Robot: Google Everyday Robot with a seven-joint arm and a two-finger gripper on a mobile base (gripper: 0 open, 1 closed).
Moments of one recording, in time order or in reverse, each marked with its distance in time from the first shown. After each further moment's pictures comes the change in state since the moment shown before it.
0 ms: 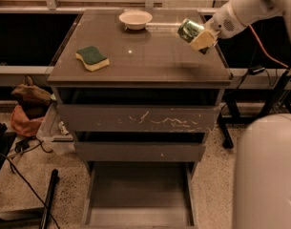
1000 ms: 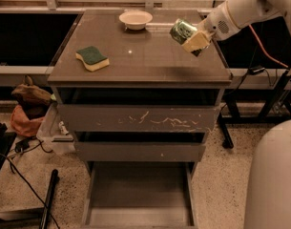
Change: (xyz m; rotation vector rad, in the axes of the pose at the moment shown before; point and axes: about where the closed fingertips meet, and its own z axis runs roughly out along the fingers) arm -0.016 0.026 0.000 -0.023 -0.047 -0.009
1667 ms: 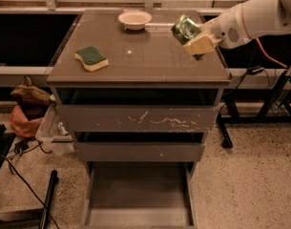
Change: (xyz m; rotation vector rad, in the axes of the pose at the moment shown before) arm -0.015 0.058 -0.037 0.051 -0.149 0.000
